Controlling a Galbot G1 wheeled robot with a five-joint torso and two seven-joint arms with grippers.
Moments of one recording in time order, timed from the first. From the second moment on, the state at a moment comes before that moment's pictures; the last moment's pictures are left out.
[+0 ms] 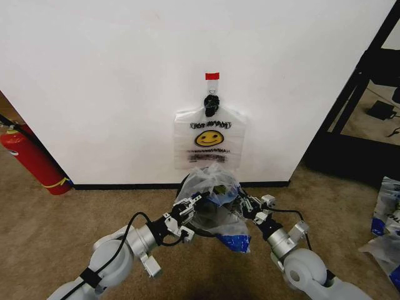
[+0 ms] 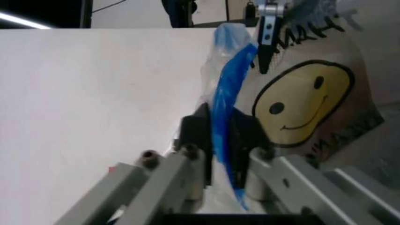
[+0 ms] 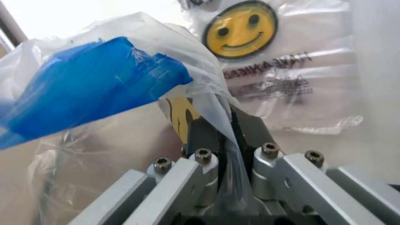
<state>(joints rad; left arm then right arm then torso) 1.28 -0.89 -0.16 -2.08 1.11 -0.35 -0.07 -1.26 0.85 0.07 1.89 0.90 0.26 -0.08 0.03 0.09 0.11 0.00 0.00</state>
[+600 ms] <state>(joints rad) 1.19 -0.81 -0.21 -2.07 0.88 -0.15 -0.04 -1.27 0.79 0.12 1.84 0.84 0.27 -0.34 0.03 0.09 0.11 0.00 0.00</state>
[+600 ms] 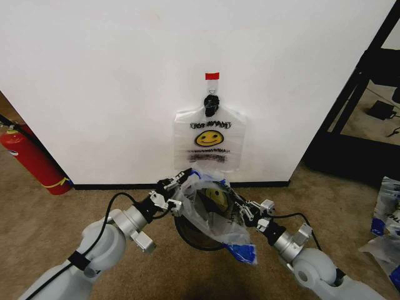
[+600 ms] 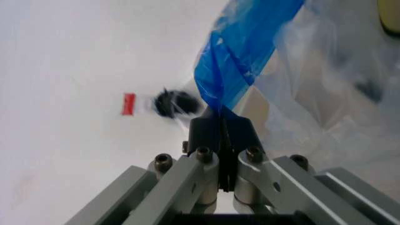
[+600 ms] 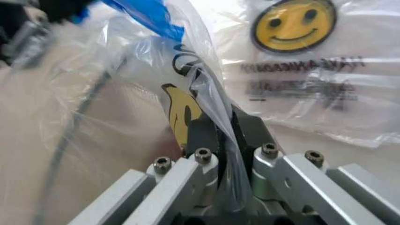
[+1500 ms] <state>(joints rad) 1.22 -0.80 -0.21 -2.01 0.85 -0.14 -0.02 -1.28 0.81 0.17 1.84 1.09 0.29 -0.50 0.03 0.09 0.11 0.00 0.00</state>
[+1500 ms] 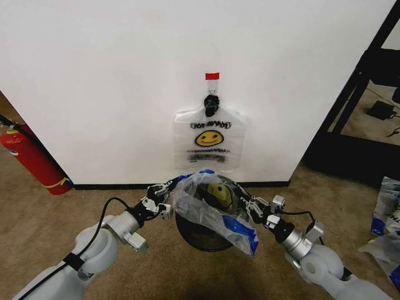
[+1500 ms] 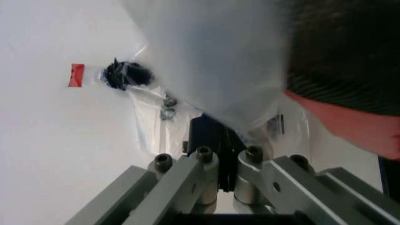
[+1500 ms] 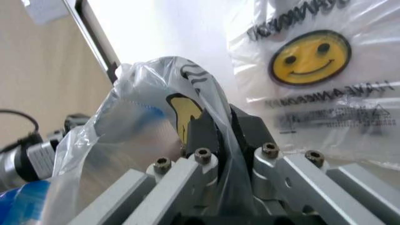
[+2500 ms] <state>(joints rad) 1.27 -0.80 -0.26 -2.04 0.19 -0.05 -0.18 -1.22 0.89 0.15 1.77 1.09 0.36 -0.40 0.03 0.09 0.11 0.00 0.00</state>
